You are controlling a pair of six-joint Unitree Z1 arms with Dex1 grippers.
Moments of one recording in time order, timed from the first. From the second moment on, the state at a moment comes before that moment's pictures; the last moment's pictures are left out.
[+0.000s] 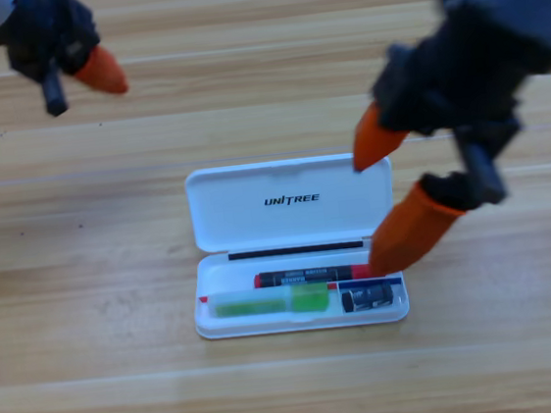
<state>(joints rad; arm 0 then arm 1) -0.43 1.79 -1.46 0.65 -0.15 0.85 0.94 1.76 -1.67 1.02 0.30 -0.49</state>
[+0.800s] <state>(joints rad) -0.26 2.33 -1.68 0.74 -0.68 0.95 0.94 1.46 -1.41 0.78 0.42 -0.39</state>
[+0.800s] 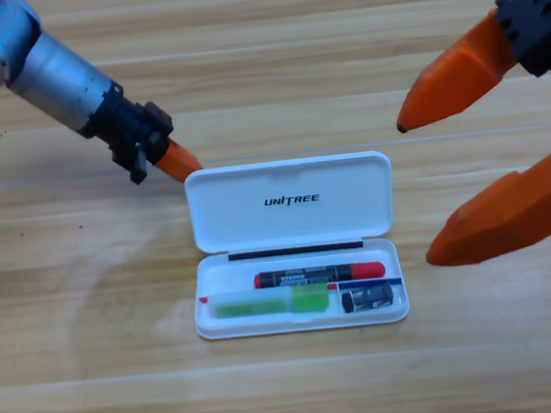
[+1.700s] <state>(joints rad) -0.41 2.34 -1.79 1.01 -0.75 1.05 0.94 1.47 -1.41 0.78 0.43 -0.39</state>
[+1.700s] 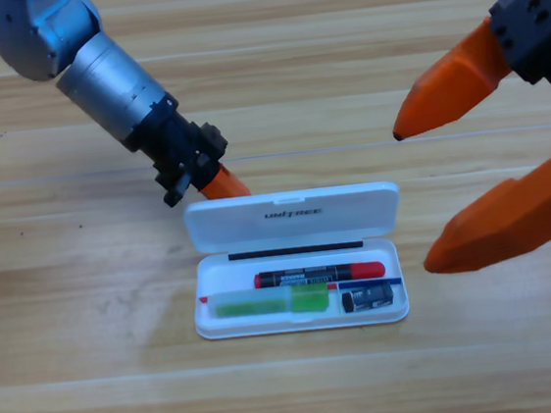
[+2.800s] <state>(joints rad) -0.57 2.06 -1.48 0.81 -0.48 0.94 0.94 1.47 -1.41 0.78 0.43 -0.38</state>
